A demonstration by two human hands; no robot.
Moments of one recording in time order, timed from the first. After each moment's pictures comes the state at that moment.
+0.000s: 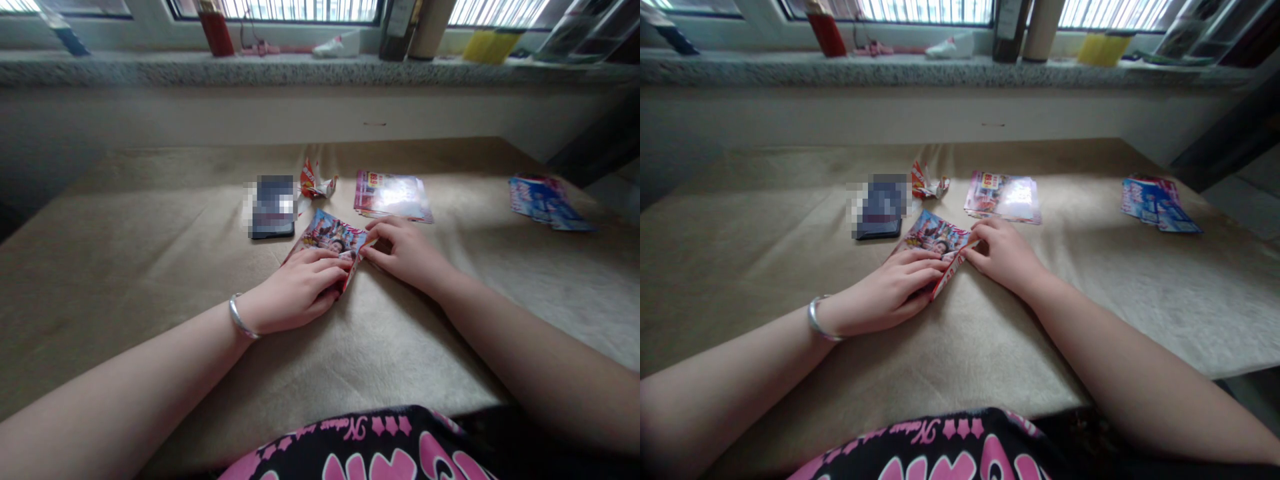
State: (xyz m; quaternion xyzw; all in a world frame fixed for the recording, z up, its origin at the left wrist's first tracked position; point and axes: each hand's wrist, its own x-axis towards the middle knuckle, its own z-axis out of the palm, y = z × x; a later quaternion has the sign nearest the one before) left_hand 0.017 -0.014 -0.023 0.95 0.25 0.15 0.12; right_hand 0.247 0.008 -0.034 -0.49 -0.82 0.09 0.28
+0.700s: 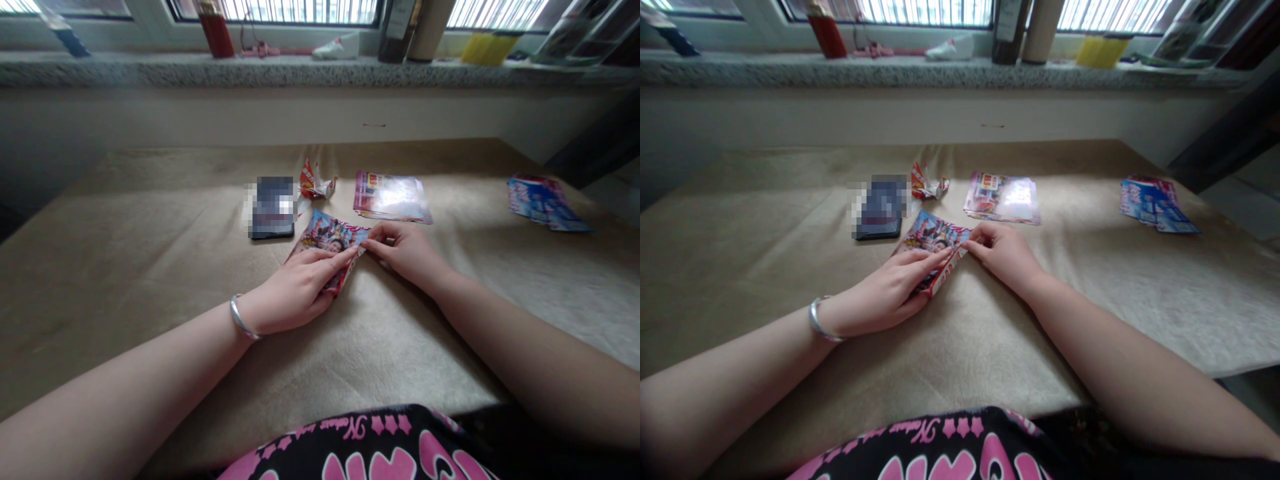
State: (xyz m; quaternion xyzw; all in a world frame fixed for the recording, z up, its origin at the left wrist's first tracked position) left_hand 0.016 -0.014 -0.026 0.94 0.28 0.16 0.14; right_hand 0.244 0.011 -0.039 -0.56 -0.72 0.24 0.34
